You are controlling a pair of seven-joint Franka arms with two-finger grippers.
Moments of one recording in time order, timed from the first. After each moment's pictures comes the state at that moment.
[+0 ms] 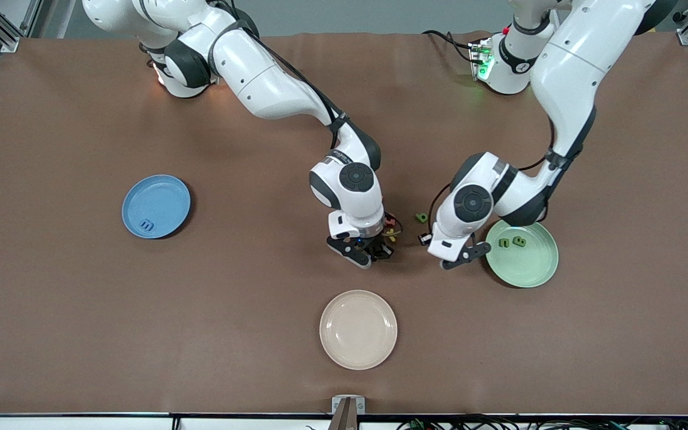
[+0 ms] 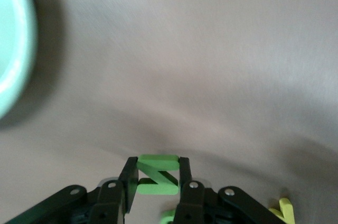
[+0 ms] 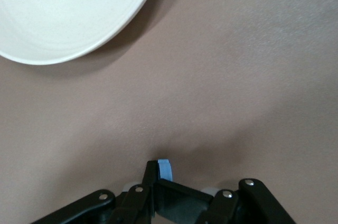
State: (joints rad) left arm -0.06 0.63 -0.43 -1.79 0.30 2.26 -1.01; right arm 0.86 1.20 -0.14 -0.87 0.07 2.33 1.43
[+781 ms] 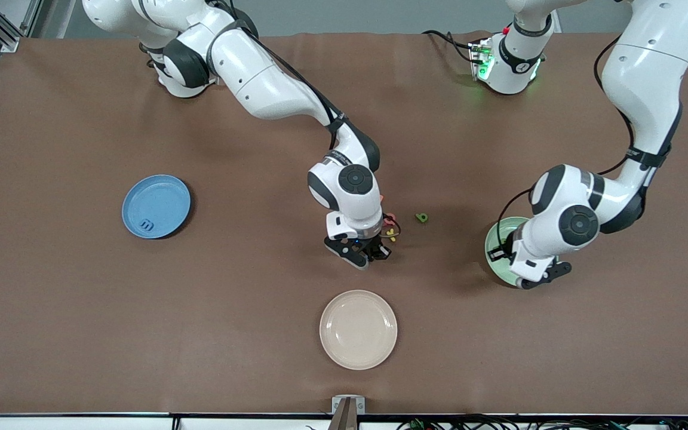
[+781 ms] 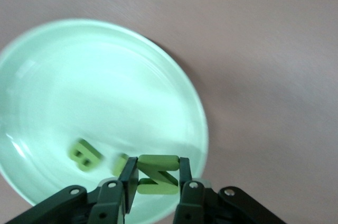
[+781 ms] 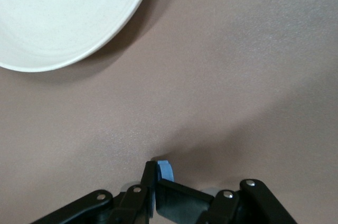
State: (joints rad) left arm 0.27 0.61 -0.49 -1.81 0.33 2.24 -0.73; right arm 0.85 1.20 -0.14 -0.87 0.07 2.31 1.43
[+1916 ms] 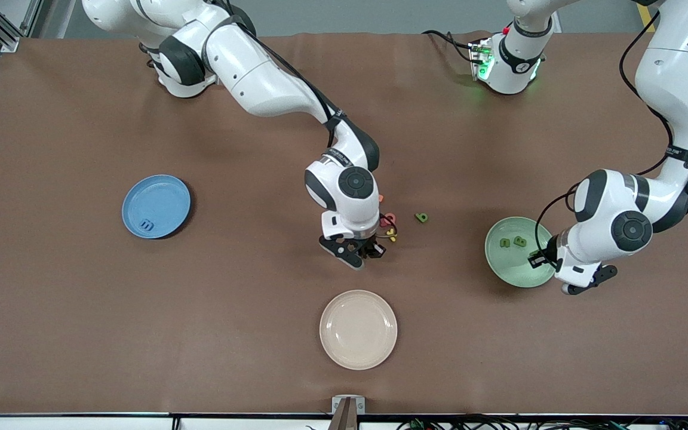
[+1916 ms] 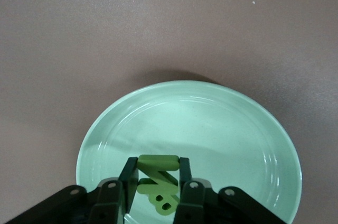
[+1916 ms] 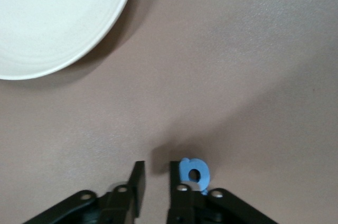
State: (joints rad) left arm 0.39 0.62 -0.49 -1.81 0.36 2.24 -0.69; right arm 0.84 1.17 -0.13 -0.87 0.07 2.20 1.42
